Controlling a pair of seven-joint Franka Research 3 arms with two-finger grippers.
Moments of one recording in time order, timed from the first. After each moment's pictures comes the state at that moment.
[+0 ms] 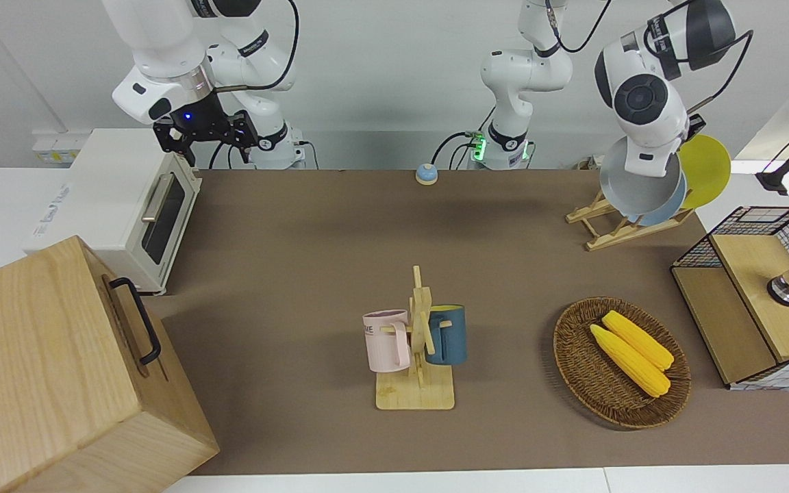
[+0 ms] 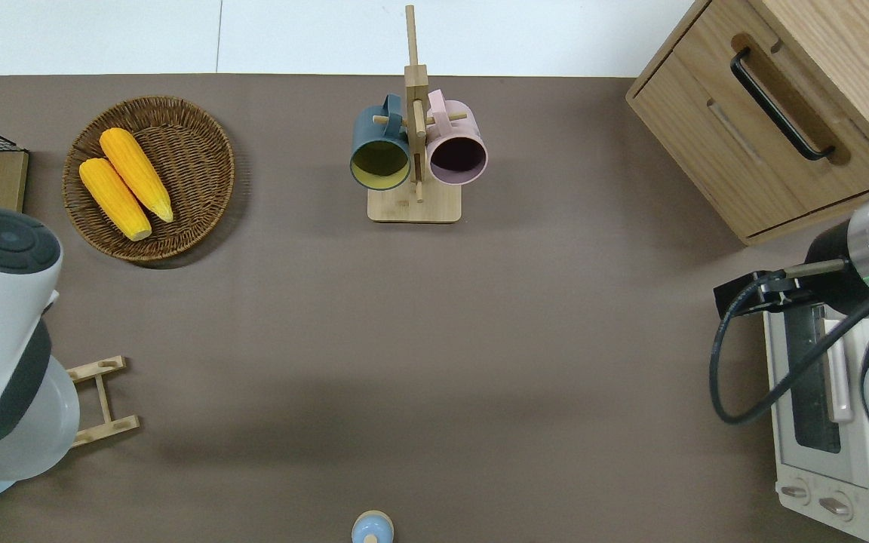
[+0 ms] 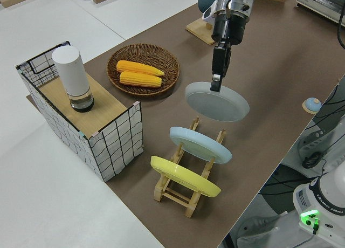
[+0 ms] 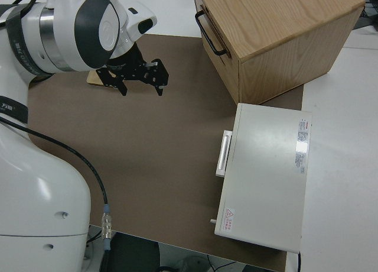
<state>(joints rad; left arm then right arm) -0.10 -0.05 0.02 -1.96 0.76 1.36 -0.40 -0.26 0.02 0.38 -1.48 -0.03 1.38 0.04</state>
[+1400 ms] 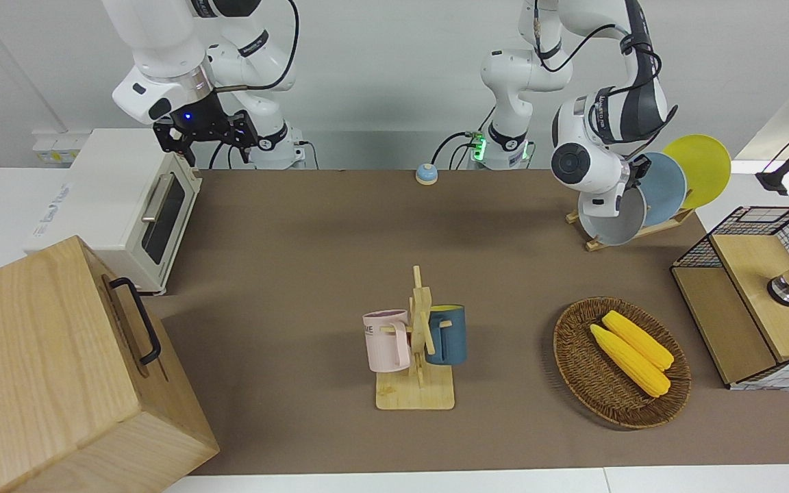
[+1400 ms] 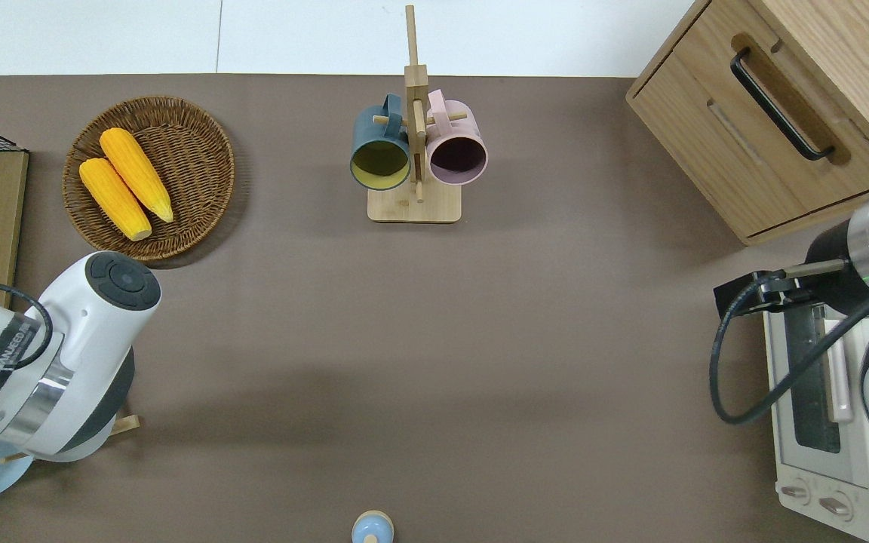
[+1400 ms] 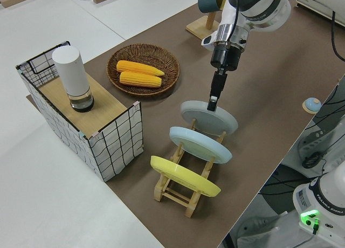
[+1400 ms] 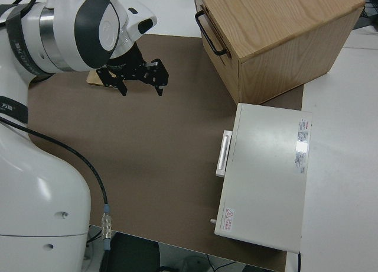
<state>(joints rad) -0.11 -0.01 0.00 -2.14 0.80 1.50 -0.69 -0.26 0.02 0.38 -1.48 -0.03 1.38 0.04</state>
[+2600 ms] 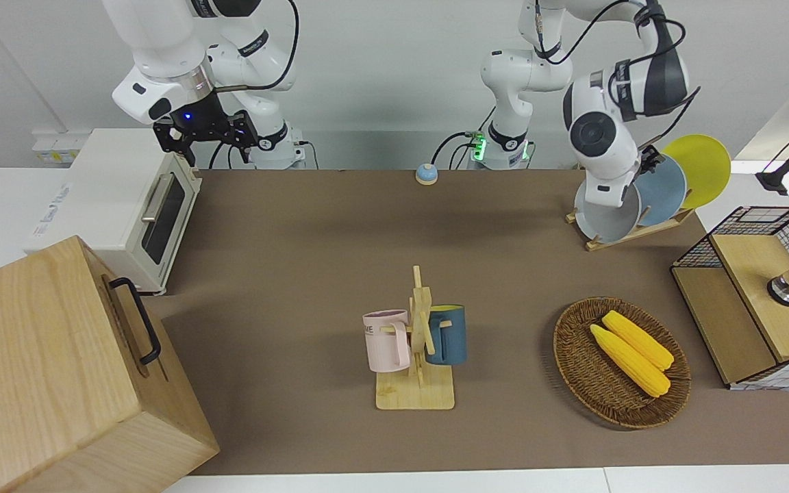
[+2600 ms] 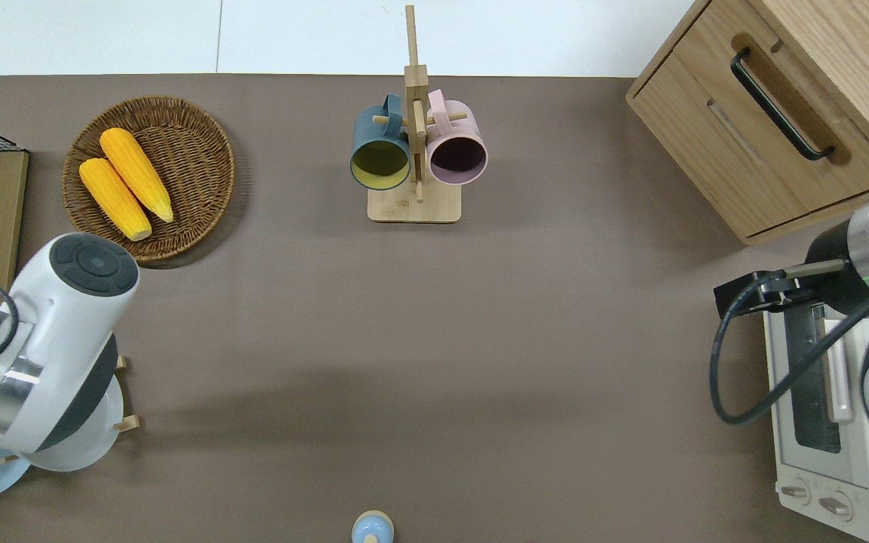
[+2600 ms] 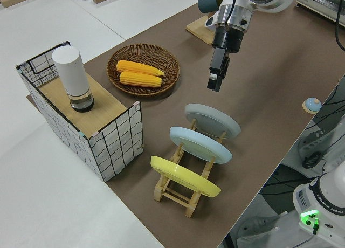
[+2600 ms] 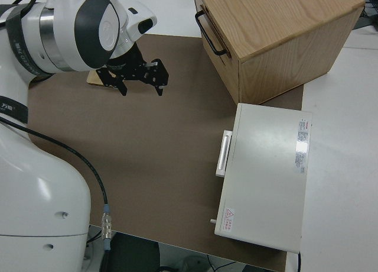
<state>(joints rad) -0.11 -0.03 0.00 -1.99 0.63 1.50 -0.47 -0.26 0.02 0.38 -1.48 -0.03 1.38 0.04</state>
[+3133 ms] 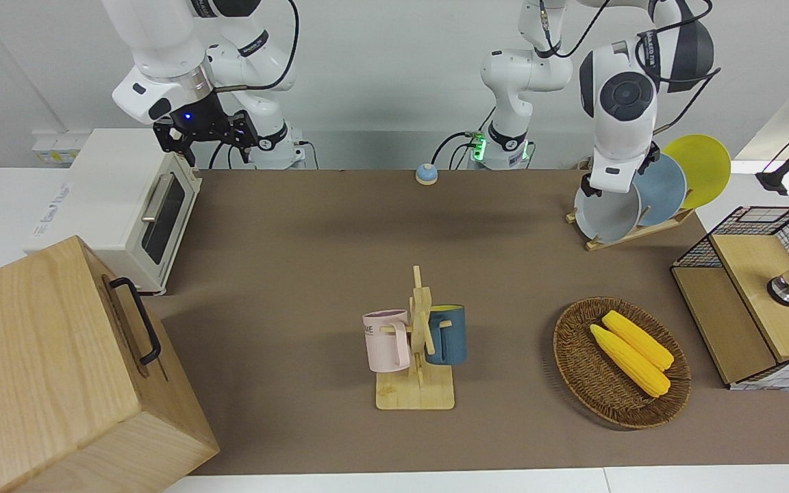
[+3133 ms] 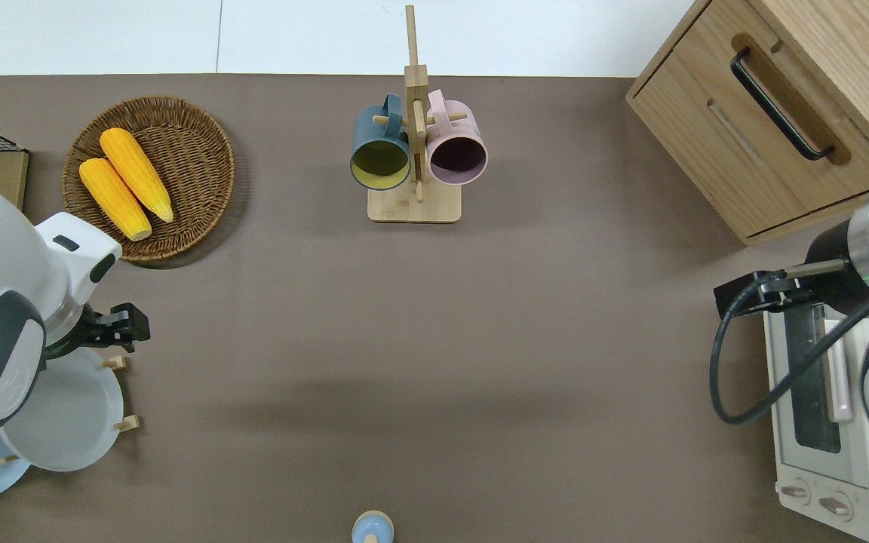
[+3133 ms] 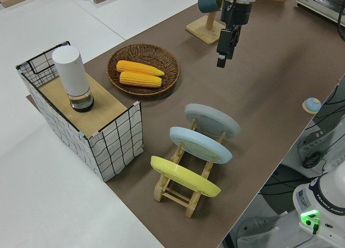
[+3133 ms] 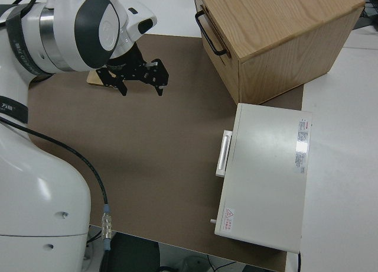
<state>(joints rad) -0.11 -0.04 0.00 -1.87 0.24 1.57 -0.36 -0.26 0.02 0.38 -1.48 -0.03 1.38 0.04</state>
